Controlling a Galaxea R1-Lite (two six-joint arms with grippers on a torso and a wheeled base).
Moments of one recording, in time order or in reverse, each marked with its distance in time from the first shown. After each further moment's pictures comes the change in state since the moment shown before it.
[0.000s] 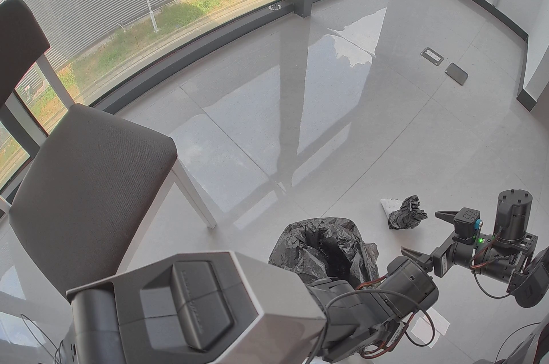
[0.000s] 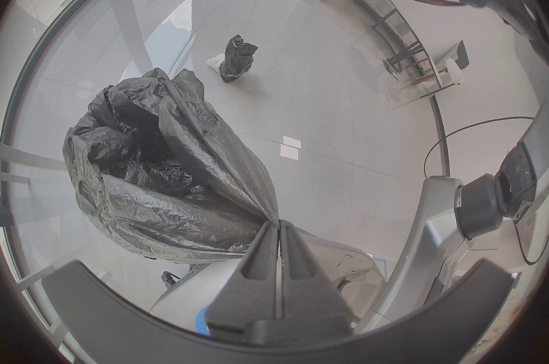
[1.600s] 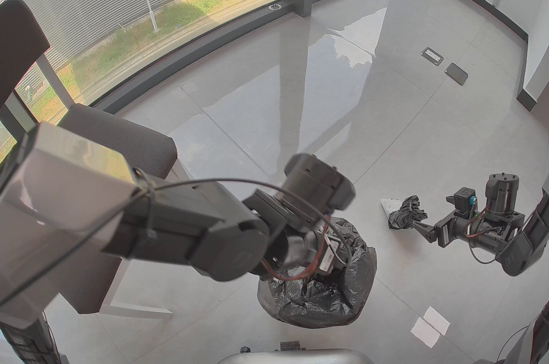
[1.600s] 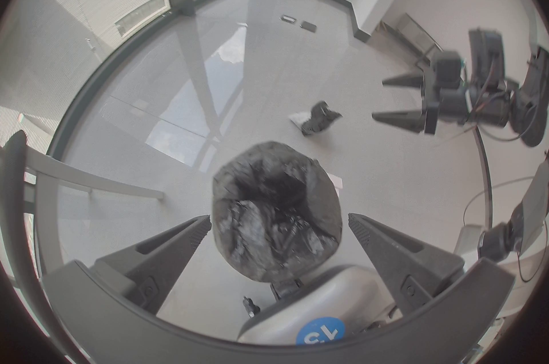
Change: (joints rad) left arm 0.290 -0.331 0.166 -0.047 0.143 0.173; right arm -0.231 0.254 -0.242 0.039 0.000 -0.043
